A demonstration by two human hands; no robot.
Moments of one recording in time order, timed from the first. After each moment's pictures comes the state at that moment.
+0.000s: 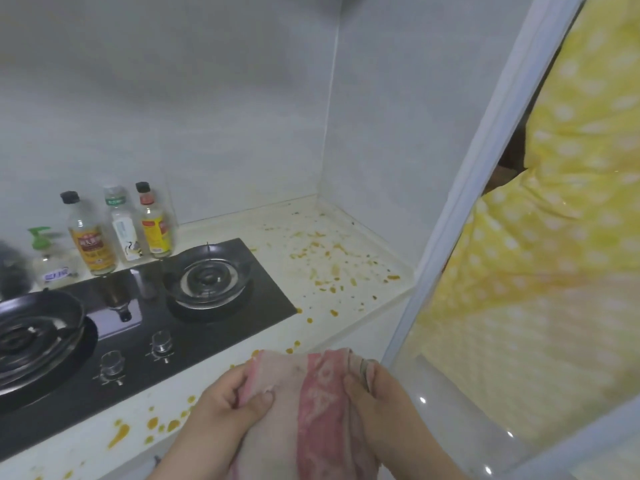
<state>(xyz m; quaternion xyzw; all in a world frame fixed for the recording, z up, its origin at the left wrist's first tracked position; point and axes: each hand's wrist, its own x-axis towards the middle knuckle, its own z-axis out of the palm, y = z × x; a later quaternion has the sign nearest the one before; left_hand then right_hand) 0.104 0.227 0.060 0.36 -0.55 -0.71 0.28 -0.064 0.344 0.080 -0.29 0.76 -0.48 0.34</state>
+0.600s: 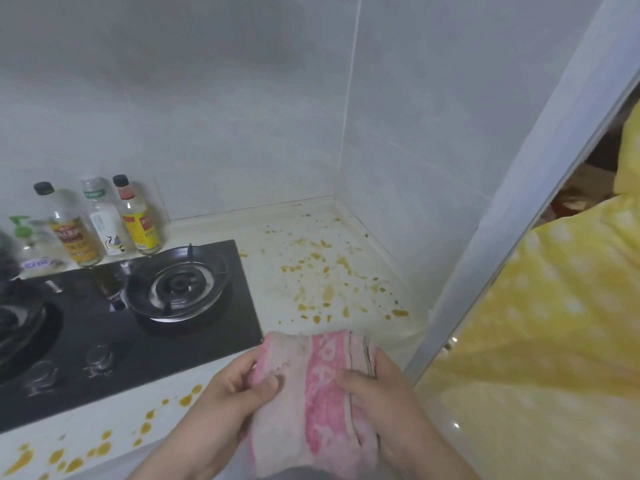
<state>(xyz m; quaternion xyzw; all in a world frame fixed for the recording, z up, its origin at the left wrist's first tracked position) -0.106 0.199 0.066 0.35 -0.43 -0.78 0.30 -0.292 0.270 0.069 -0.27 0.63 -0.52 0.51</state>
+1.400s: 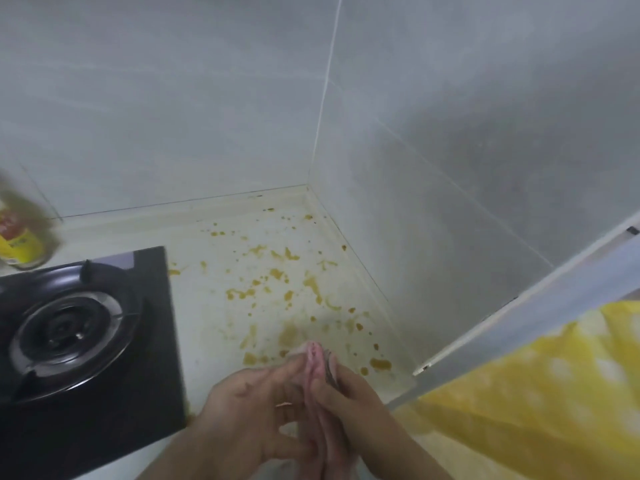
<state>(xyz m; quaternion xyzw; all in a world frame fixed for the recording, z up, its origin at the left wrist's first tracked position) -0.275 0.034 0.027 0.33 -0.22 -0.91 0.11 -0.427 0.113 0.017 -0.34 0.66 -0.41 0.52</state>
